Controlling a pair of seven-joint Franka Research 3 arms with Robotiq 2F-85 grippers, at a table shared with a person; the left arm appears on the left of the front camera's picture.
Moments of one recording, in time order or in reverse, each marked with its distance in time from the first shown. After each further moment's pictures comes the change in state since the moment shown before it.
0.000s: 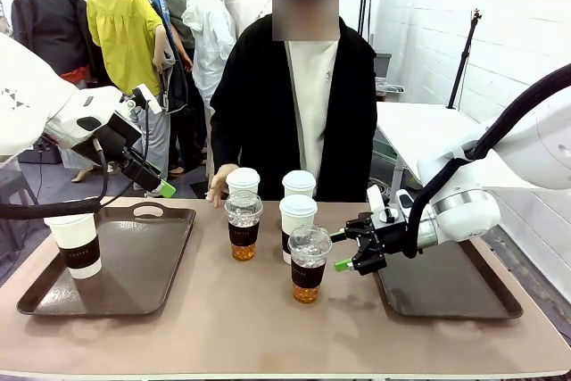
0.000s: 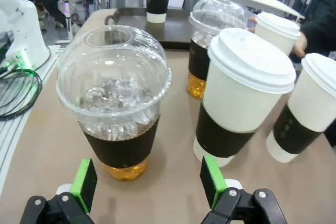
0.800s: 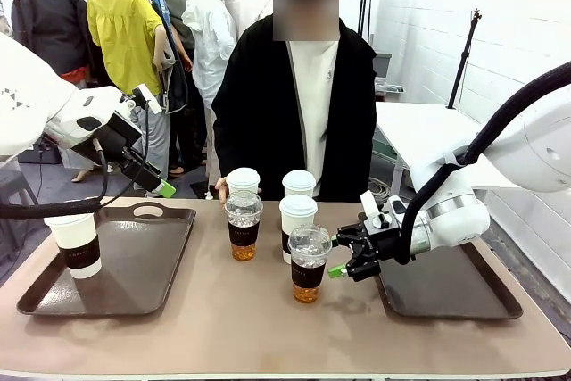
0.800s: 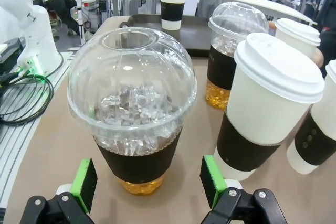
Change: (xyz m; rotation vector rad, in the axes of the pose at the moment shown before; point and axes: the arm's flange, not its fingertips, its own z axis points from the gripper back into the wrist) left arm 0.000 0.000 0.000 0.000 0.000 0.000; right arm -0.005 0.005 -0.020 0.062 -0.039 -0.012
